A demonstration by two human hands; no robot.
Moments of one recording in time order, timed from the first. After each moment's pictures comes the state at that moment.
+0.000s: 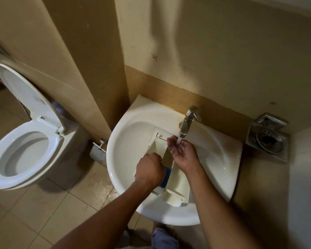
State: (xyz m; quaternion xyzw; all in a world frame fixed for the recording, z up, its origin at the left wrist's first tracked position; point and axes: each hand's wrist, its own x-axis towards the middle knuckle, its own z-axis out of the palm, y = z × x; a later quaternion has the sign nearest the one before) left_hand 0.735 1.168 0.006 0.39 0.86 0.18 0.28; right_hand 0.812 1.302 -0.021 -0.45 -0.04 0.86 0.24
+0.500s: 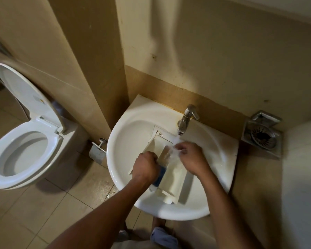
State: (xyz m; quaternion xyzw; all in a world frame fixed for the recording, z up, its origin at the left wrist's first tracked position) left_hand 0.731 1.160 0.001 0.35 0.86 0.22 0.30; right_hand 0.853 1.281 0.018 -0.49 -0.75 0.44 0.00
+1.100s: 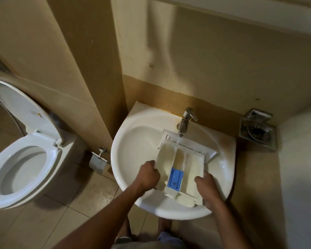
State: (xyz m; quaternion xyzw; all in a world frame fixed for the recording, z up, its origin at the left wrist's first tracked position) left_hand 0.708 1.134 0.018 0.32 0.79 0.26 0.46; right_hand 0.902 1.217 -0.014 -0.69 -0.49 0.52 0.08
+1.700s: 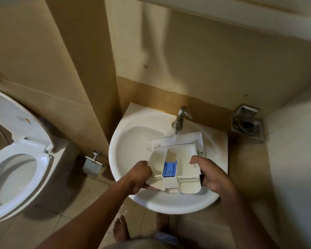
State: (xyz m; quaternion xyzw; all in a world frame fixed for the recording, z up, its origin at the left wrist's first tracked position) left_hand 0.690 1.121 0.031 0.13 0.65 0.34 0.67; right_hand 0.886 1.223 0.076 -0.66 -0.42 0.62 0.05
